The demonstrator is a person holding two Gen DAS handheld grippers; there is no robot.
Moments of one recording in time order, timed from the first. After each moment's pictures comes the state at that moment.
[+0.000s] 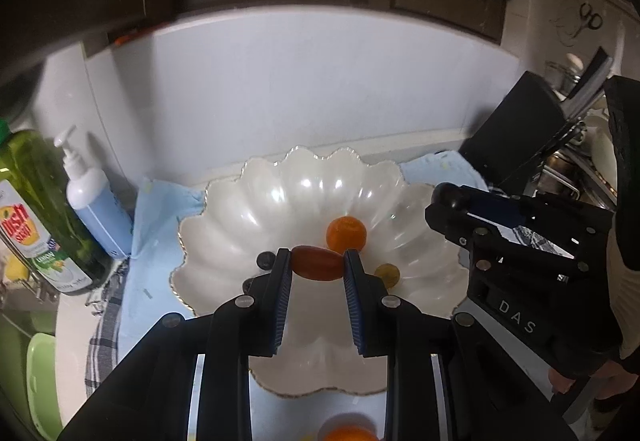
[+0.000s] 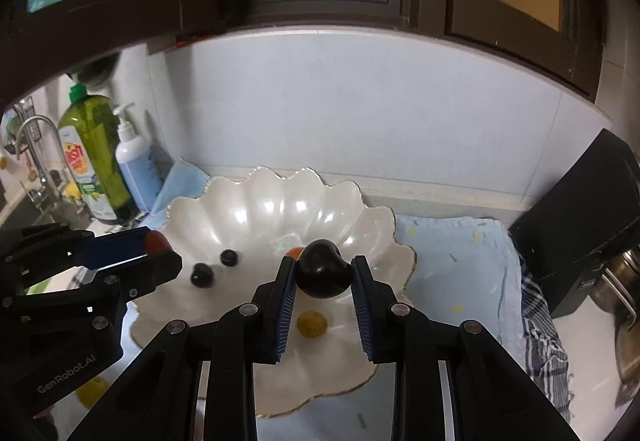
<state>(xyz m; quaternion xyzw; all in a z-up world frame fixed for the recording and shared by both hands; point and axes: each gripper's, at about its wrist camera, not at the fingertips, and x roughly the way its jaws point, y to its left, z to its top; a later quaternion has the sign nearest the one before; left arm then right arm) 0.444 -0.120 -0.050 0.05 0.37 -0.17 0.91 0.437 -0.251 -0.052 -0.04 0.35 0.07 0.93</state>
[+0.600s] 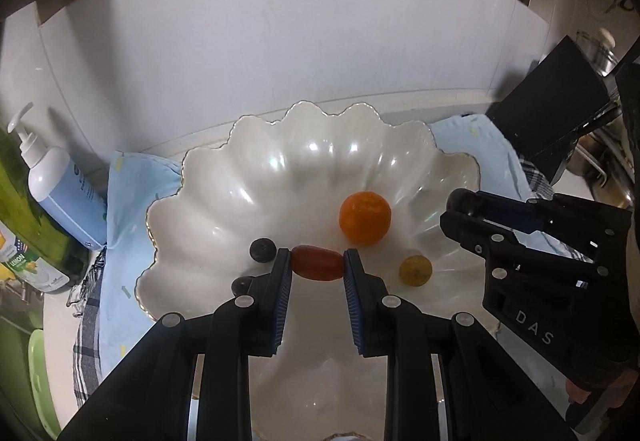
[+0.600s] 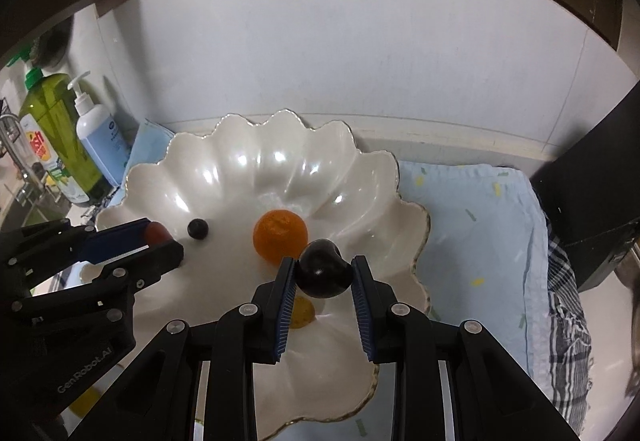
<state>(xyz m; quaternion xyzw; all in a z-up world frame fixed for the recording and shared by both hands) 0.493 -0.132 -0.090 0.07 0.43 -0.16 0.88 0.482 -0.261 -0.095 -0.01 0.44 0.06 0.89</state>
